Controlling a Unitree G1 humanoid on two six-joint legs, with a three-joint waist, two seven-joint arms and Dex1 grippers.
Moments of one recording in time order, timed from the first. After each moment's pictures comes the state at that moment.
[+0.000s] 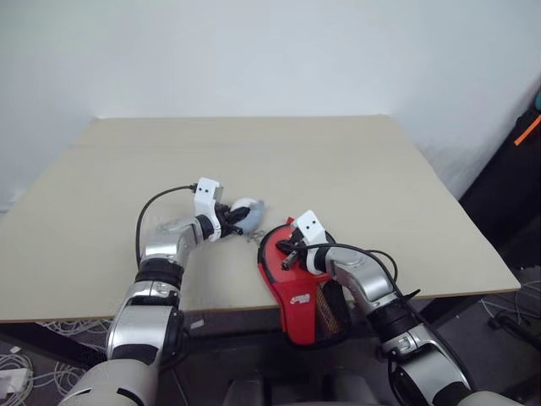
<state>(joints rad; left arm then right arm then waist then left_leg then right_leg) -0.78 0.38 0.06 0.90 -0.25 0.30 -0.75 -0.50 -0.05 0.32 0.30 0.11 0.49 0.55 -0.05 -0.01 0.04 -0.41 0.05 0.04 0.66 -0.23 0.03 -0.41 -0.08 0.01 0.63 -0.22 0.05</state>
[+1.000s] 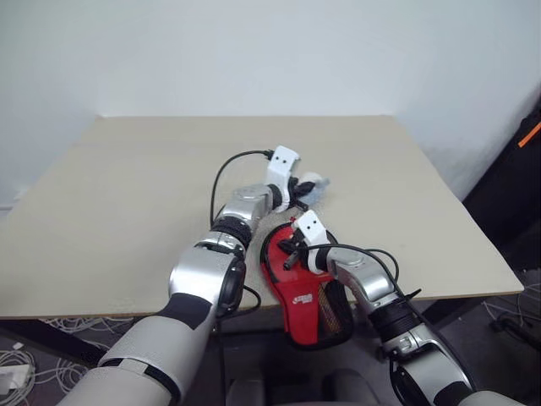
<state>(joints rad) -1.18 0.04 0.05 1.33 -0.05 0.04 -0.66 -0.50 -0.05 0.32 0.30 0.10 0.47 0.56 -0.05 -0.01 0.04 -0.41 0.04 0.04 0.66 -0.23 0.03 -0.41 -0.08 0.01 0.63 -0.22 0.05</state>
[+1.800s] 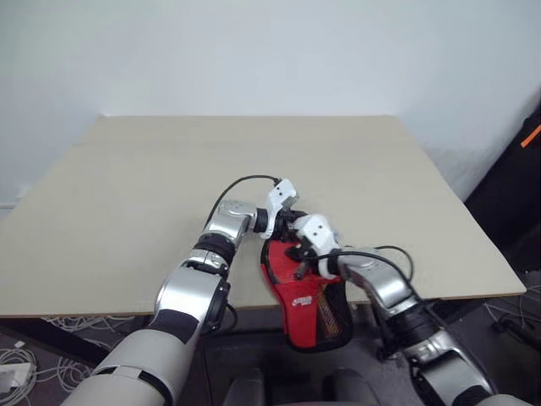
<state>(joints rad) -1.02 0.16 -0.09 1.19 0.02 0.06 -1.21 -0.45 -0.22 0.37 0.07 0.09 0.60 0.66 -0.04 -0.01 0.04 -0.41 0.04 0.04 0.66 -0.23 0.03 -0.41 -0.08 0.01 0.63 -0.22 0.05</state>
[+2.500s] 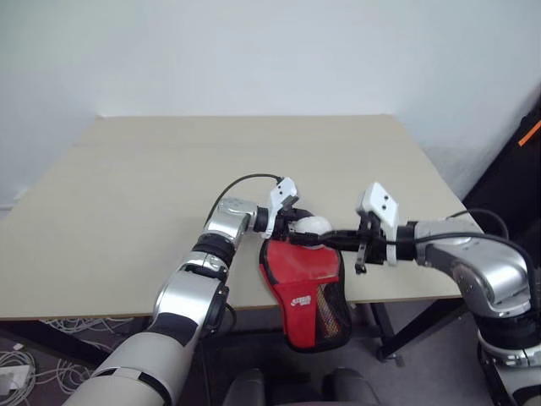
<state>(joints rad) -0.98 0.17 -0.09 1.06 -0.02 0.12 -1.31 -0.50 -0.58 0.11 -0.43 0.45 0.98 0.87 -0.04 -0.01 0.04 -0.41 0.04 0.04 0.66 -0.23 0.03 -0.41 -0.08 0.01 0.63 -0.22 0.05</state>
